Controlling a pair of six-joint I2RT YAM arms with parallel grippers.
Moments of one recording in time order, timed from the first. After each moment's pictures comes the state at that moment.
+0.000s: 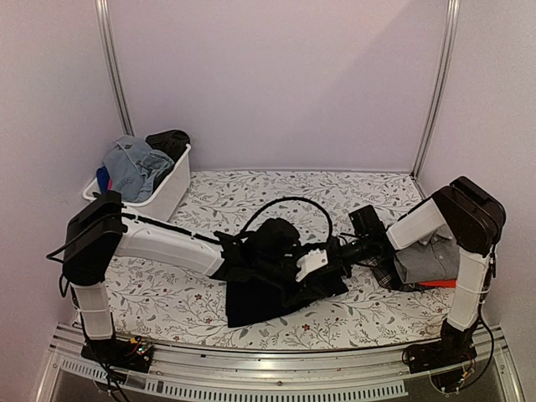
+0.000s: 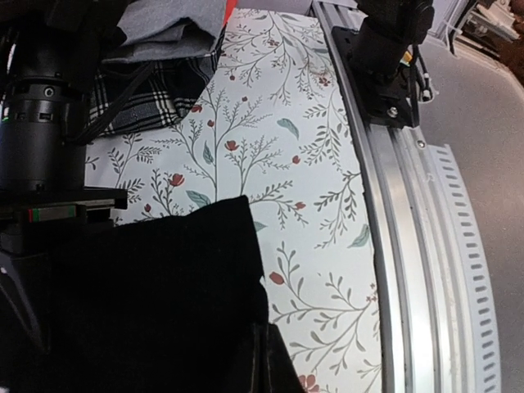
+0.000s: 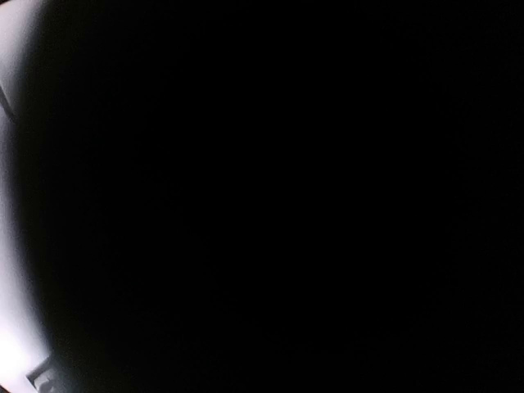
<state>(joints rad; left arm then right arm) -1.14 1.94 1.20 0.06 0.42 0.16 0.53 1.95 0.84 0.23 -0.84 1.18</state>
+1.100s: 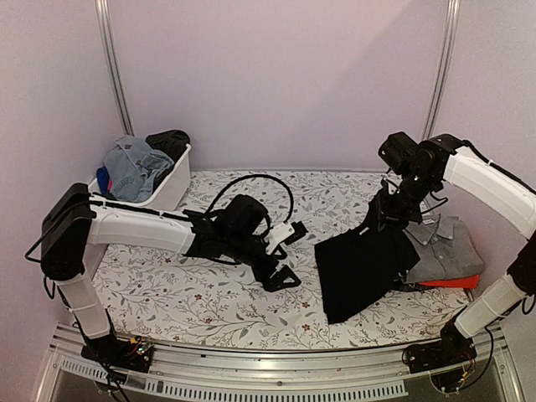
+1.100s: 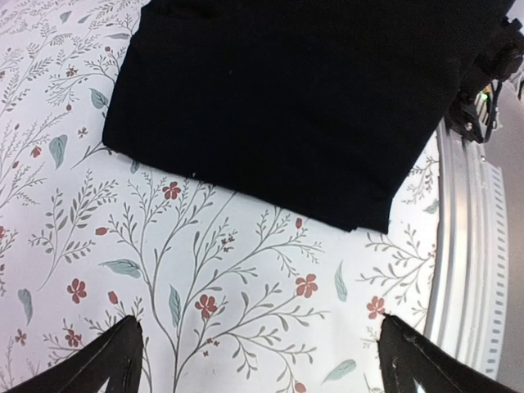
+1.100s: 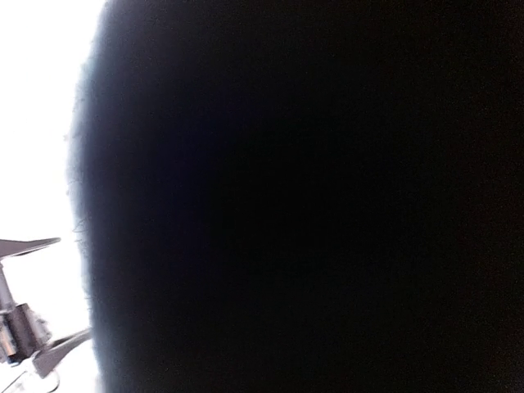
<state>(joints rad) -0.98 1.79 1.12 -0.10 0.33 0.05 0.52 1.50 1.45 -1.25 -0.04 0.63</state>
